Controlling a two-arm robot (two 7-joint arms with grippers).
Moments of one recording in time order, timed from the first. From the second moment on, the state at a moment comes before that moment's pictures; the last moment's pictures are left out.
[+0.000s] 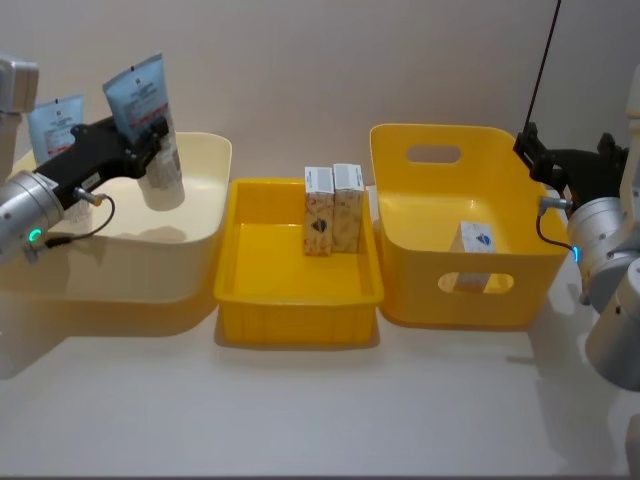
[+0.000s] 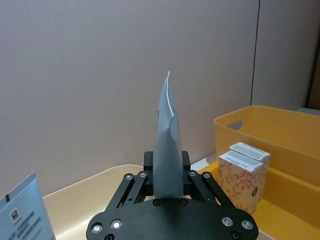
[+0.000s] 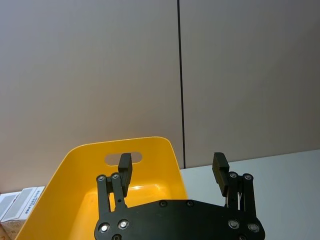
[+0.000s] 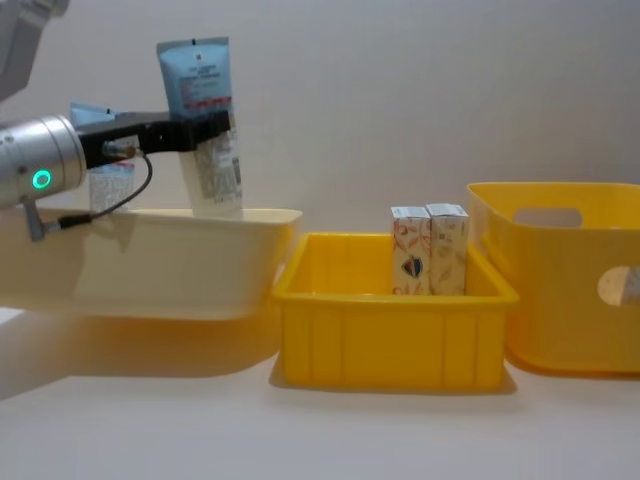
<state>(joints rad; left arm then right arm) -0.79 0.25 0.29 -0.86 -0.43 -0.14 -0.65 0.30 0.06 0.00 -1.70 0.09 0.40 -0.20</state>
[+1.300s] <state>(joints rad) -0.81 0.31 0.35 -0.97 -0.46 -0.06 -0.76 0.30 0.06 0.00 -1.70 0.09 0.40 -0.20</state>
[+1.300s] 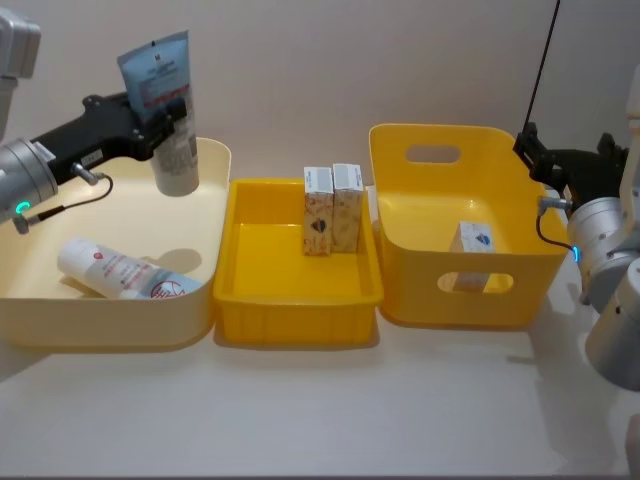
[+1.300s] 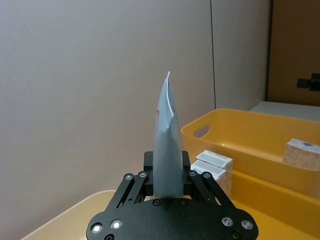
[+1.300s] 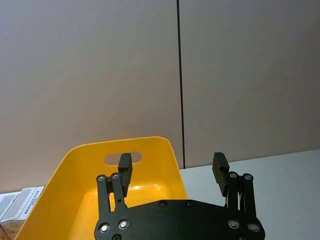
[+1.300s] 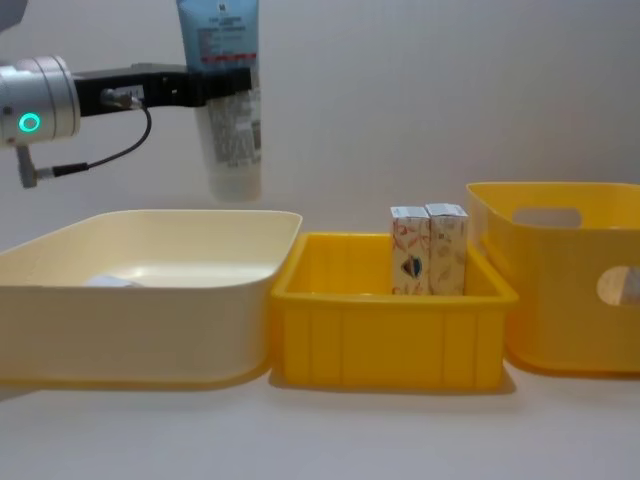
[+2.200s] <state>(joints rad) -1.17 0.18 0.42 -0.38 -0.58 -0.33 -1.08 0.29 0.09 -0.05 -1.72 0.09 0.37 -0.09</state>
